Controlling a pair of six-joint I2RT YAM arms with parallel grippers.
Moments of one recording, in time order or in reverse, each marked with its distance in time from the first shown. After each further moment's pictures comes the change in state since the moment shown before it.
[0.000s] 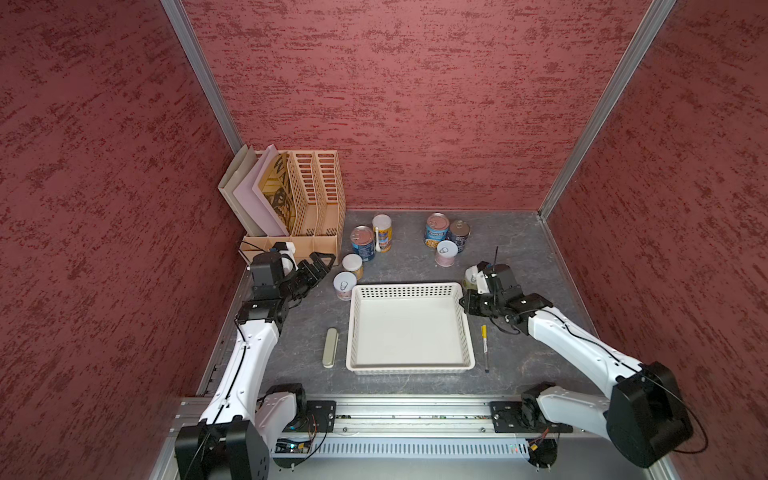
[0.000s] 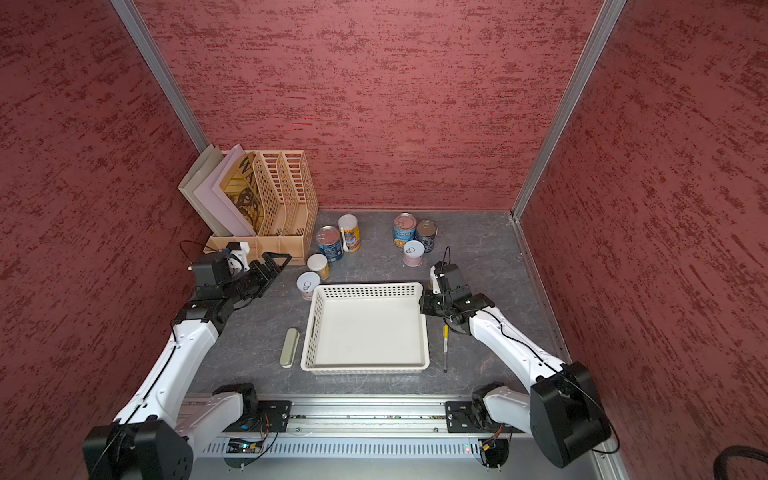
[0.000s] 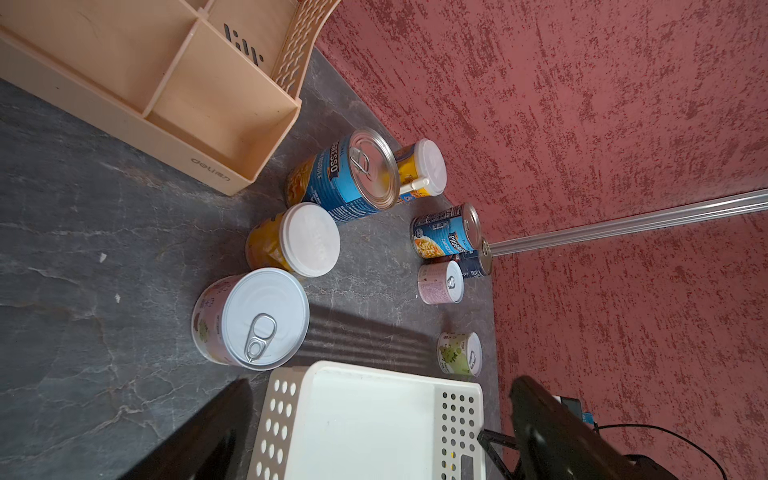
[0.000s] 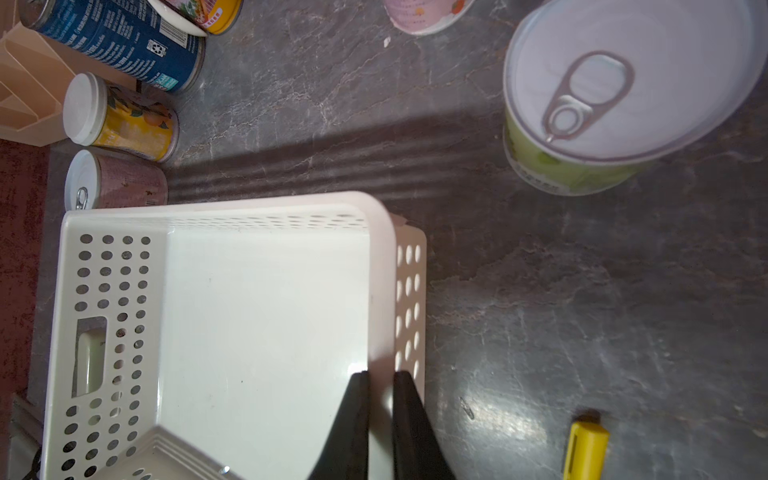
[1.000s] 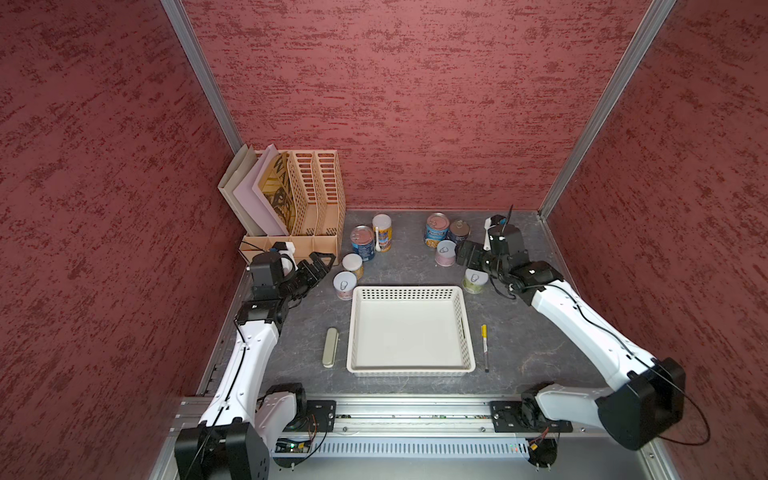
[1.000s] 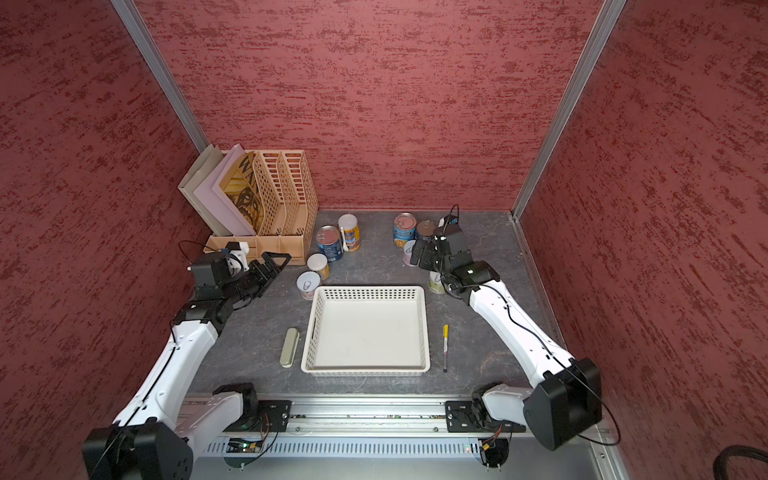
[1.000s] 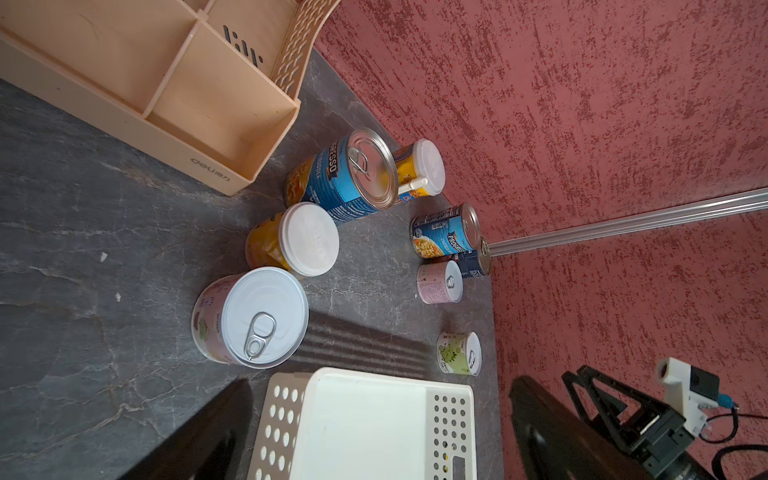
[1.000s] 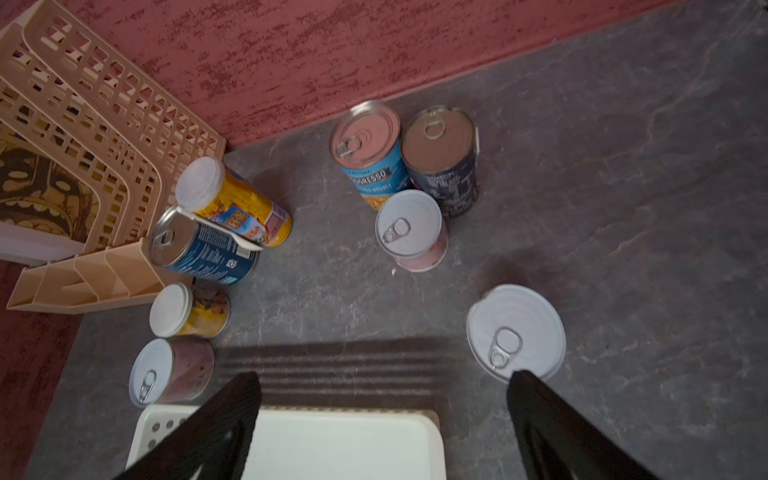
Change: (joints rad) left arm 0.000 -0.009 0.000 -0.006 -0.001 0.000; right arm 0.002 0.144 0.446 -0.038 0.329 0.002
